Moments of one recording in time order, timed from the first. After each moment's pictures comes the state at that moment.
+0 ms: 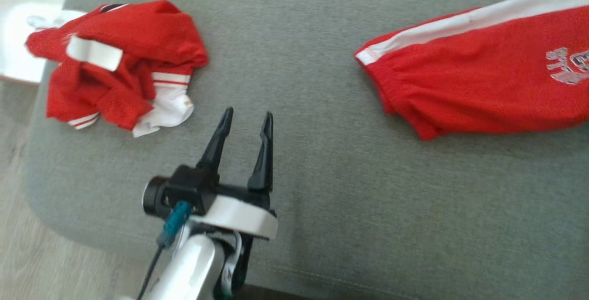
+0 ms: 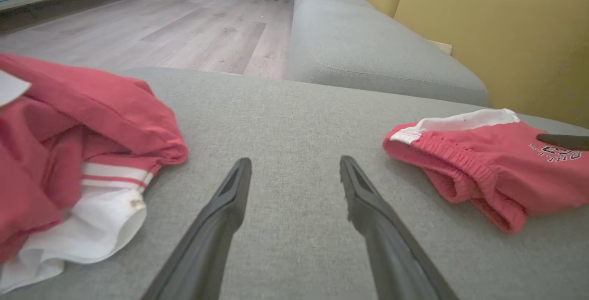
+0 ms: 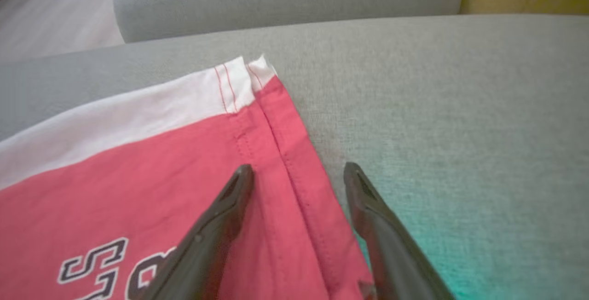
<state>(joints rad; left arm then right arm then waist) -0.21 0.05 -0.50 0.08 -0.28 0.19 -0.26 -0.86 -0.64 0.54 1.01 0.88 0.12 0.04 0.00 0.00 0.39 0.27</state>
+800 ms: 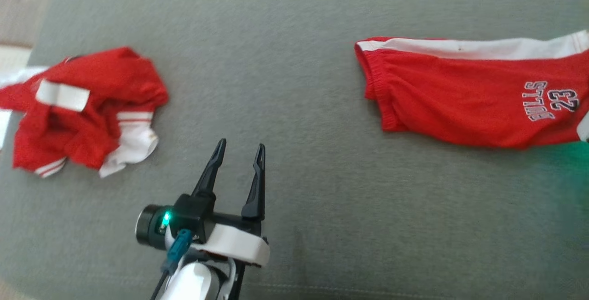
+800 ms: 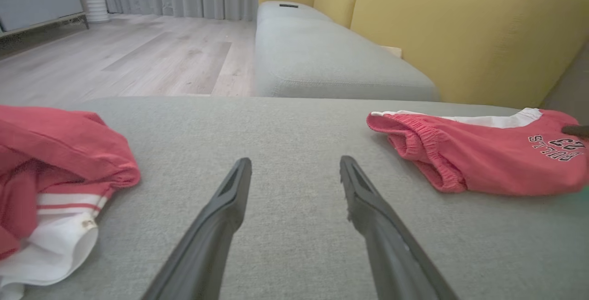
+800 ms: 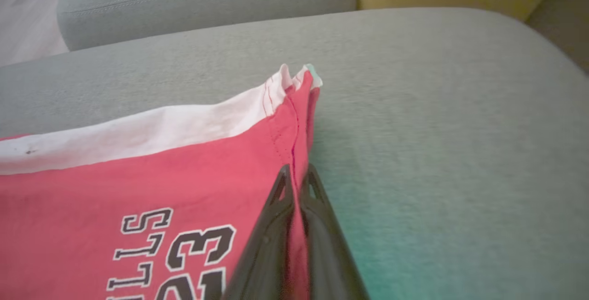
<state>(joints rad) -0.08 0.05 -0.46 0.07 -0.17 0.19 -0.26 -0.85 -0.57 0.63 1.20 0.89 0.12 0.01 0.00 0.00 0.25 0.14</state>
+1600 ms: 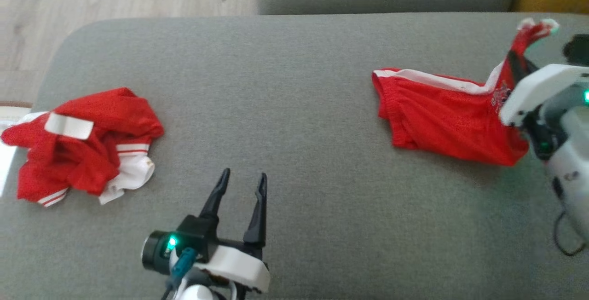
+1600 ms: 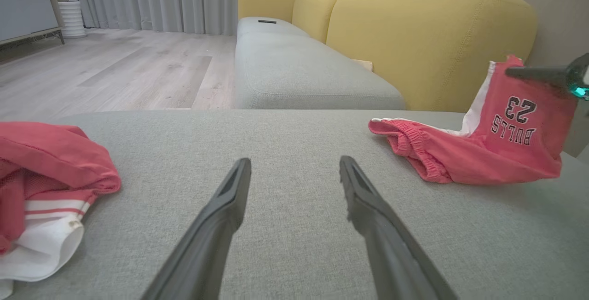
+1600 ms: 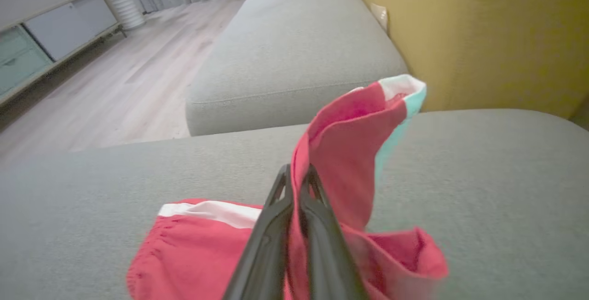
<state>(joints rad) -0.01 0.05 -0.47 0.12 -0.19 0.17 -0.26 -0.89 -0.39 0.67 1.14 0.88 0.12 -0.06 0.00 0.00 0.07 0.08</state>
